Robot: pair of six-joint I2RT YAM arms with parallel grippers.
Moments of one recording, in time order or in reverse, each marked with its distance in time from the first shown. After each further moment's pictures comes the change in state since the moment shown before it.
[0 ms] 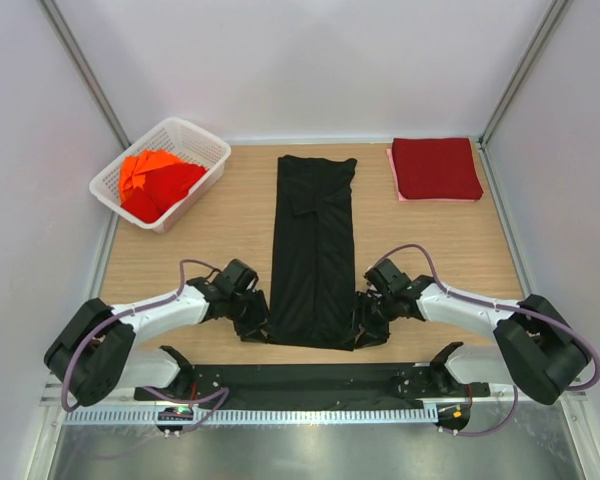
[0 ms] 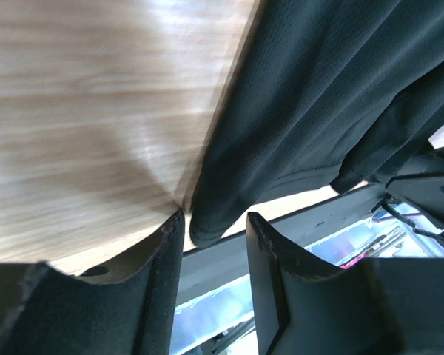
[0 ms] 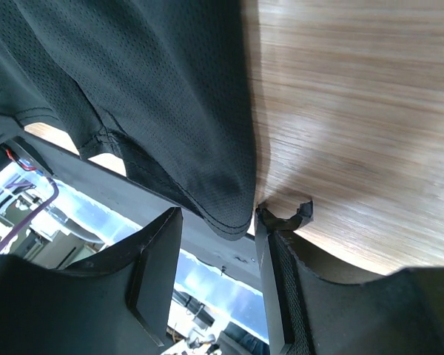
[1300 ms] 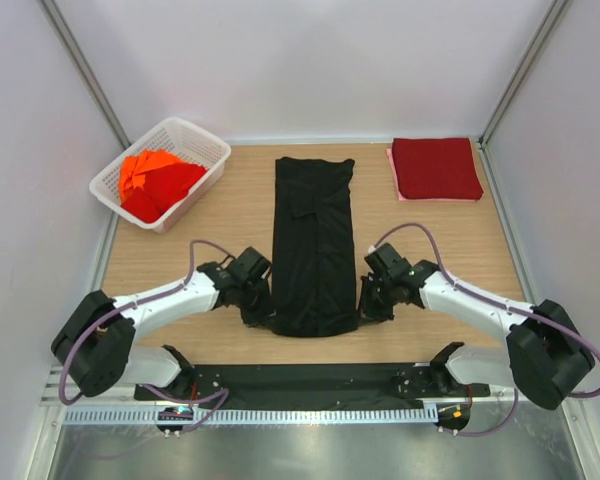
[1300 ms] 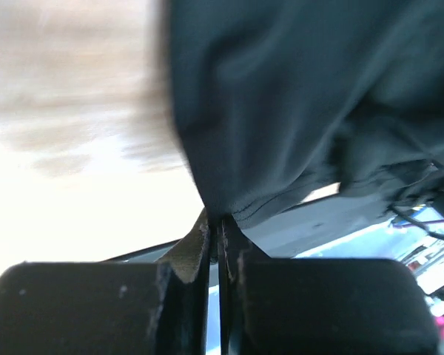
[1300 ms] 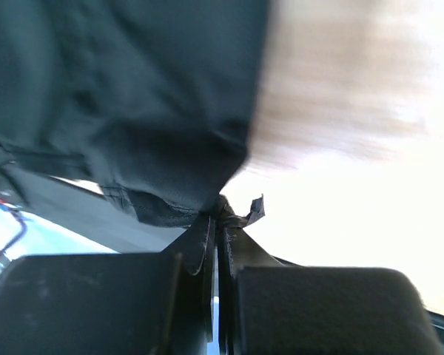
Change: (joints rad) left arm -0.072 0.060 0.180 -0.158 -0.097 0.050; right arm -0.017 -0.036 0.136 -0.165 0.177 -0.128
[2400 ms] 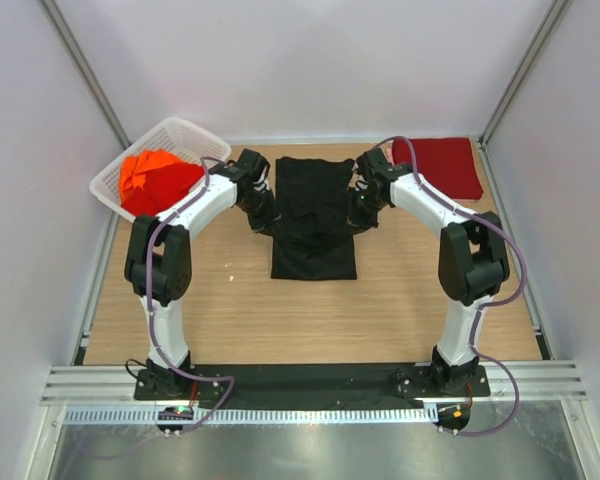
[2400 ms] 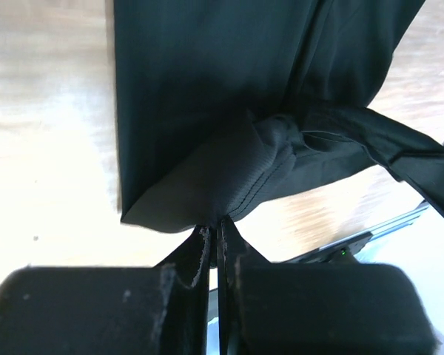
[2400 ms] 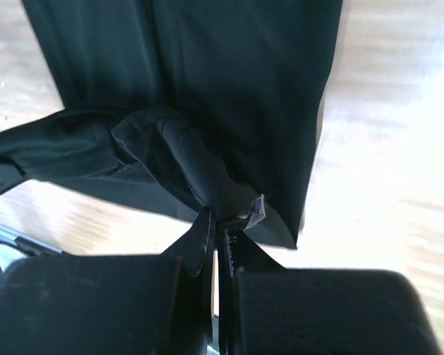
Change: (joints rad) left arm 0.349 0.623 0.914 -0.303 0.095 0.317; right arm -0.273 0.655 0.895 -0.219 -0.005 -0.290
